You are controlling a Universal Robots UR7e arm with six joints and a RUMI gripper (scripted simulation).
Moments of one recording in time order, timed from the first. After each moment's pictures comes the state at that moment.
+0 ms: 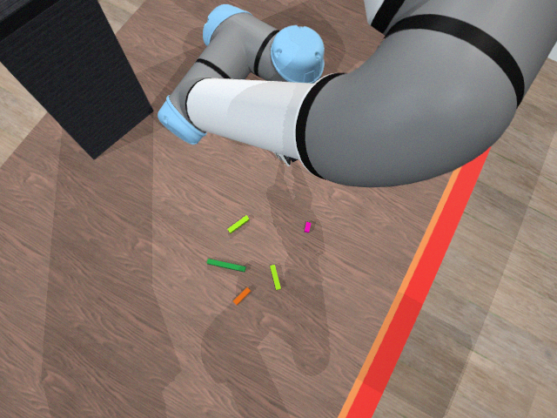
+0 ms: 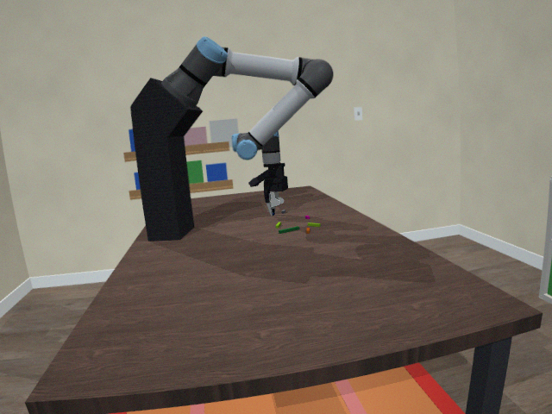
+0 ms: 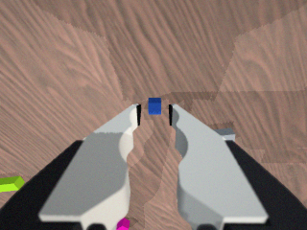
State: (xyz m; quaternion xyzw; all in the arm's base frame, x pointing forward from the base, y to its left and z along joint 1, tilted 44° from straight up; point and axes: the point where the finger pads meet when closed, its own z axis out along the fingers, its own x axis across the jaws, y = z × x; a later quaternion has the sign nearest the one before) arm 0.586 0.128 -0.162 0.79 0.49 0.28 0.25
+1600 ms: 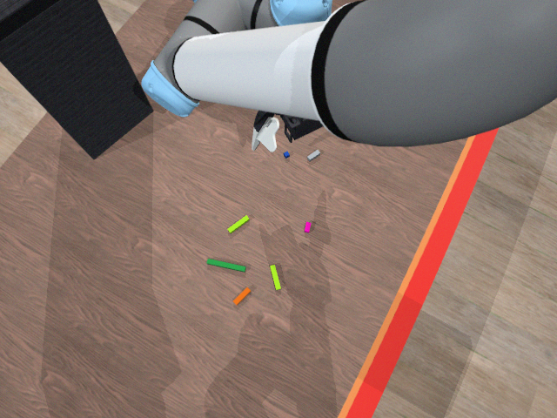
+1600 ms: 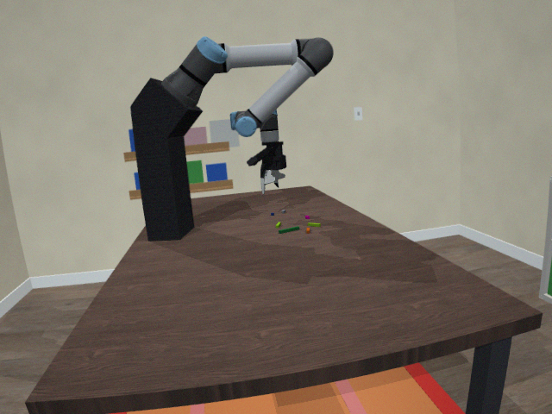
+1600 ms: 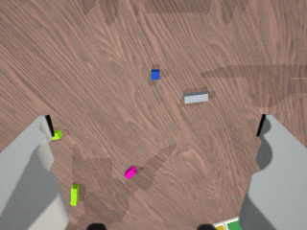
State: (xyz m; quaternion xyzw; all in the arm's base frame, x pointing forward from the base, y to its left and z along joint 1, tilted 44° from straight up) arm 0.524 0.139 -0.097 0.79 0.49 0.28 0.25
